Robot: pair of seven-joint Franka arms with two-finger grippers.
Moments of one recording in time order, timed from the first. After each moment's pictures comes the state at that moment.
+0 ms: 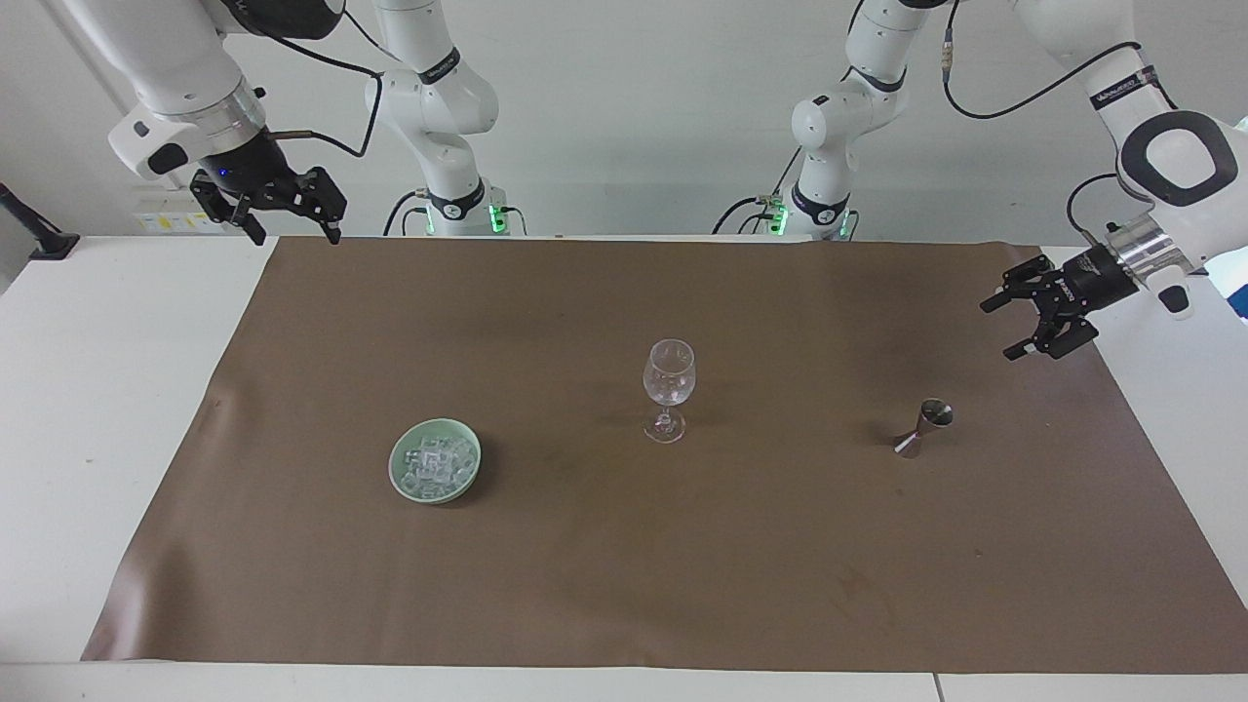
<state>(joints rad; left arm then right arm) 0.49 0.10 -0.11 -1.87 -0.63 1.69 -0.90 -0.14 -0.04 0.05 -1.57 0.01 1.45 -0.08</state>
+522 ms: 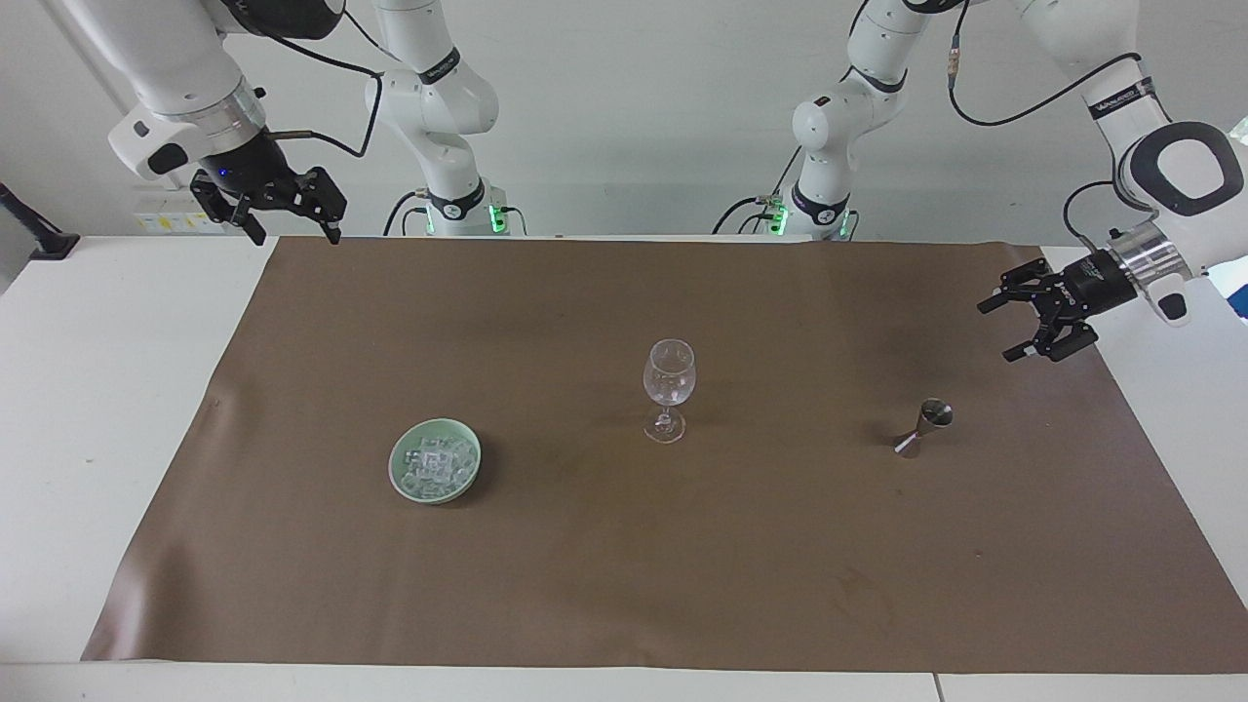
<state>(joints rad) 0.50 0.11 -0.12 -1.87 -0.68 1.64 -0.90 -0.14 -0.04 0.05 -1.57 0.01 1.45 -0.08</state>
